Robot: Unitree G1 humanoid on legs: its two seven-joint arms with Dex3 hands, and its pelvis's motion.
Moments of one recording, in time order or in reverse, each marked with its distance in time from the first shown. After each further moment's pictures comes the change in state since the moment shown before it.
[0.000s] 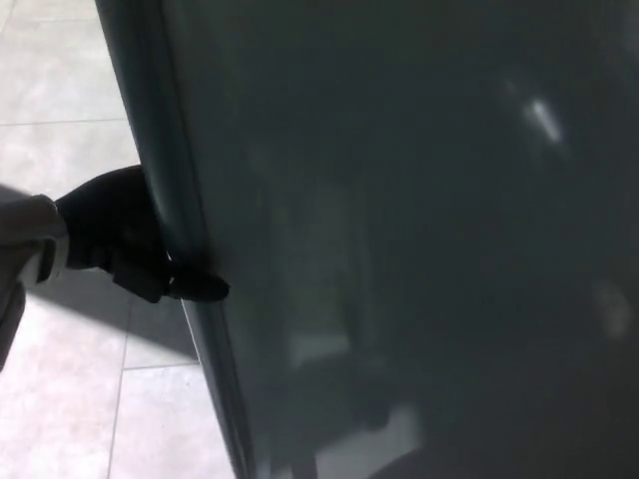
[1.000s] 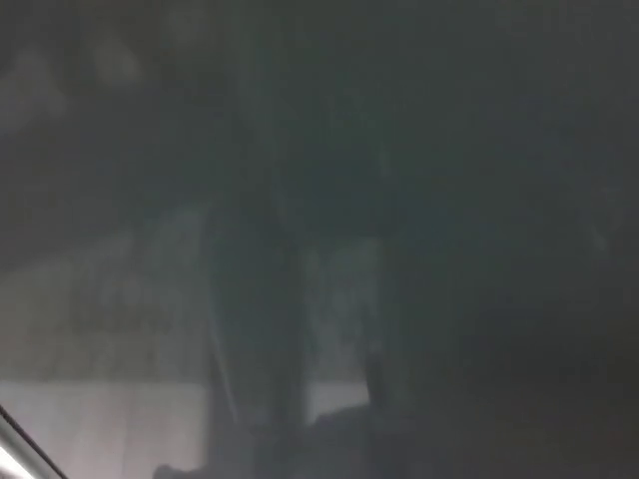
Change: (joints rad) left_arm 0.024 0.397 0.101 0.523 0.037 -0.357 -0.323; right_arm -0.004 -0.004 -0.004 -0.024 0.024 0.037 0.048
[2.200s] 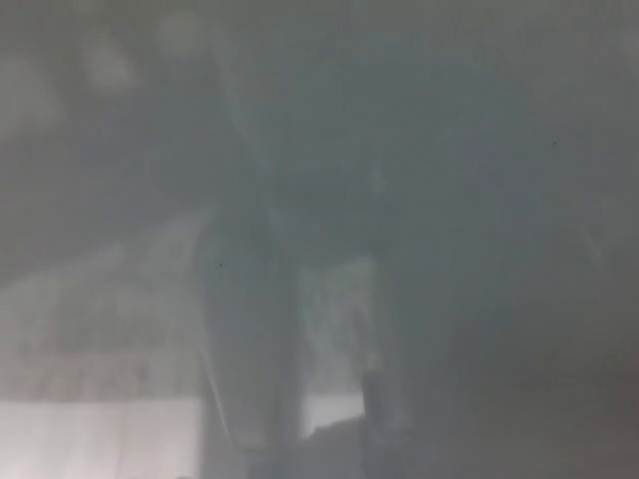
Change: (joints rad) left_arm 0.121 0.101 0.169 0.133 0.038 -0.052 0.132; right_arm -0.003 0.004 0.000 0.021 0.000 0.001 0.007
